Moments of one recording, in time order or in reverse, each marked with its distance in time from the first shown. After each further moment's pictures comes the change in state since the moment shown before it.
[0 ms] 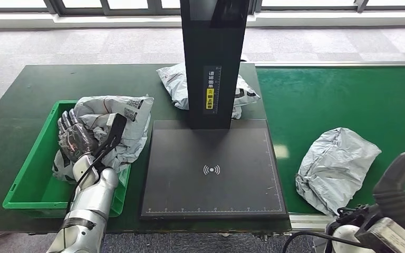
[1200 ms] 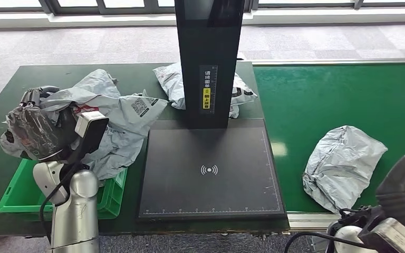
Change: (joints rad) left arm 0.240 -0.095 -0.191 -0.824 0.271 -0.003 -0.449; right arm 0.003 0.000 -0.018 -0.001 -0.012 -0.001 0.000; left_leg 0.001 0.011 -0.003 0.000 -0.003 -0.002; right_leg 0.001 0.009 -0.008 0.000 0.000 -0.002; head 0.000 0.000
